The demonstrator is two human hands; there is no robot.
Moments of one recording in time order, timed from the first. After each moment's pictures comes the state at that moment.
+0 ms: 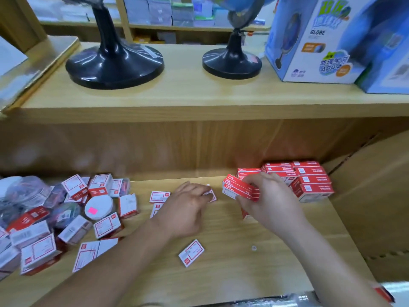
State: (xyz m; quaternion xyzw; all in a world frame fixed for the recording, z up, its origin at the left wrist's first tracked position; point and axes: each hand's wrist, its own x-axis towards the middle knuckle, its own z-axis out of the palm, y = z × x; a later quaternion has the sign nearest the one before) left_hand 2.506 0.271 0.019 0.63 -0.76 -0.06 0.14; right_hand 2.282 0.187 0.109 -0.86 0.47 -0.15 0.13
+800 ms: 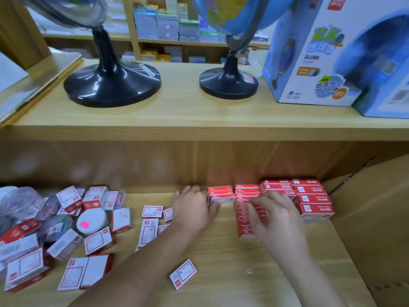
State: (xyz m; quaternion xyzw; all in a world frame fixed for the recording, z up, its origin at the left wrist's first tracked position) left_hand 2.471 0.220 0.025 0.83 -0.55 -0.02 0.09; right_hand 2.265 0.174 0.075 -0.84 0.46 -0.29 0.07
